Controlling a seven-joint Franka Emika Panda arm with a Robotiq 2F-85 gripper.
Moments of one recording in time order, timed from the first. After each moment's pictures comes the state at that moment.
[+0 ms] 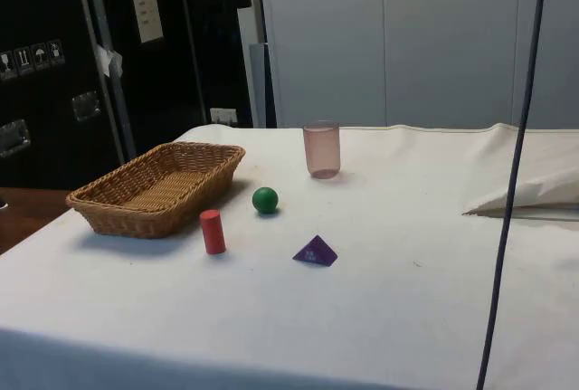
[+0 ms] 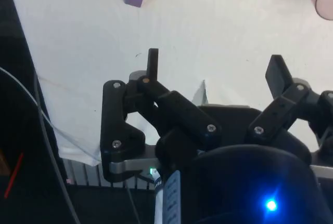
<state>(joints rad) 0.26 0.07 -0.24 -1.85 0.03 1.85 -0.01</state>
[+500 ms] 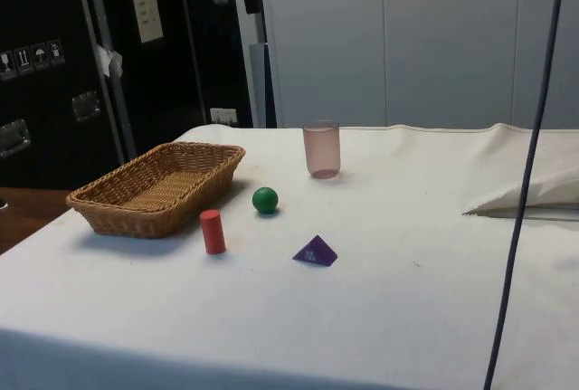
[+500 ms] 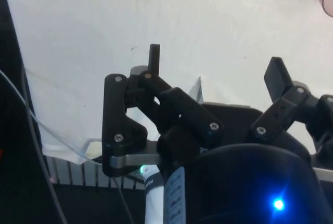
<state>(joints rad) 0.26 0.00 -0.19 -1.96 -0.02 1.90 0.06</state>
